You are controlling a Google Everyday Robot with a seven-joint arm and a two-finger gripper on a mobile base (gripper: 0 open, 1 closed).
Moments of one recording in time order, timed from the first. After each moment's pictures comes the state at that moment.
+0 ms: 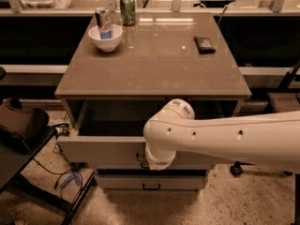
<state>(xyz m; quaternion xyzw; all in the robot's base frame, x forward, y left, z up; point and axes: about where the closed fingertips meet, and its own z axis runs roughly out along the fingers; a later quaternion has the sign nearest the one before) 0.459 -0.016 0.600 -0.73 0.68 0.00 0.09</state>
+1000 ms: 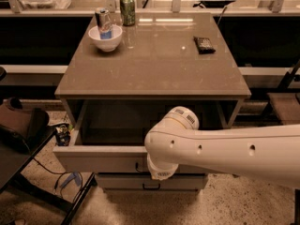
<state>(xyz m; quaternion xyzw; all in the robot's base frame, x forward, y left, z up) 0.431 -0.022 0.610 -0.72 0.69 -0.01 0.09</state>
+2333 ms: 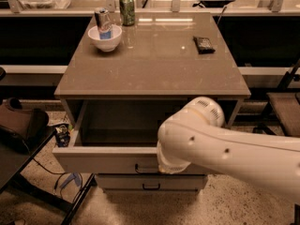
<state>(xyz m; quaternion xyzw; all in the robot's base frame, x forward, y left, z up) 0.428 -0.043 0.667 -0.72 0.68 -0.03 0.13</state>
